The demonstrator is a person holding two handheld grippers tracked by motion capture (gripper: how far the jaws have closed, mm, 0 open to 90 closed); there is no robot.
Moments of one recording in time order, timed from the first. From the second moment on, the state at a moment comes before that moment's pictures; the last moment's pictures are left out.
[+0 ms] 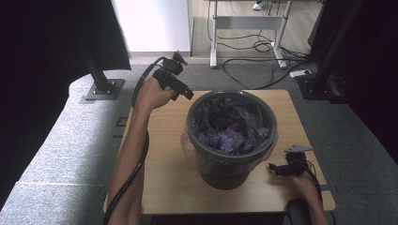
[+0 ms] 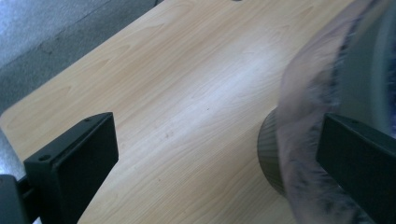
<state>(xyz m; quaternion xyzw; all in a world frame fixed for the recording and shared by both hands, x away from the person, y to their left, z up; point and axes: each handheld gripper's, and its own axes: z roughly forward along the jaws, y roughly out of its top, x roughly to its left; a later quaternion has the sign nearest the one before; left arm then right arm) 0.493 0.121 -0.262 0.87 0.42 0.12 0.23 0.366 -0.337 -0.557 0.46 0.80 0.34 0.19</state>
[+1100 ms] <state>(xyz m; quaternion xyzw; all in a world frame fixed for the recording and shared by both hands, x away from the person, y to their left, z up) 0.471 0.187 -0.363 0.84 0.43 0.15 0.29 0.366 -0.337 -0.557 0.46 0.80 0.34 0.19</state>
